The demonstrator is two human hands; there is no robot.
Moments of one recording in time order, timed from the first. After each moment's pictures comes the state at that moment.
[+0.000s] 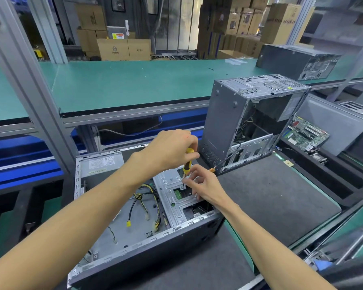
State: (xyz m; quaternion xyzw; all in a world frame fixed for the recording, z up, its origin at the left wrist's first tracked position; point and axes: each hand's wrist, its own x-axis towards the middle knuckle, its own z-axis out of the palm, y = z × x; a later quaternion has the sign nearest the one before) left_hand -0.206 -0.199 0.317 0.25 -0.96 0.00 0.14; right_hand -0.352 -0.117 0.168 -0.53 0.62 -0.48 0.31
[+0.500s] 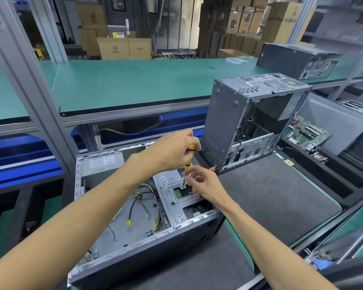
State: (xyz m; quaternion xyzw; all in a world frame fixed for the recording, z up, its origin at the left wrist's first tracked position) left_hand -0.203 -0.201 0.310 0.22 -0.96 -0.09 0.14; right_hand -0.353 -0.117 0.167 -0.53 0.62 -0.48 0.31
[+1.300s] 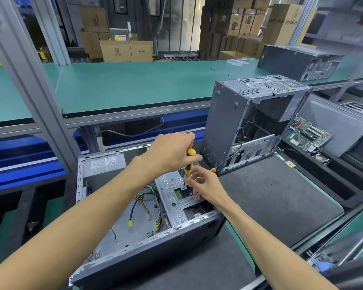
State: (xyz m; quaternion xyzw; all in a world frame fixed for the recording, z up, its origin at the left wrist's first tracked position) left_hand -0.205 -0.202 0.301 0.28 -0.94 0.02 0.18; right_hand -0.351 -0.116 0.170 -0.53 0.61 -0.49 0.32
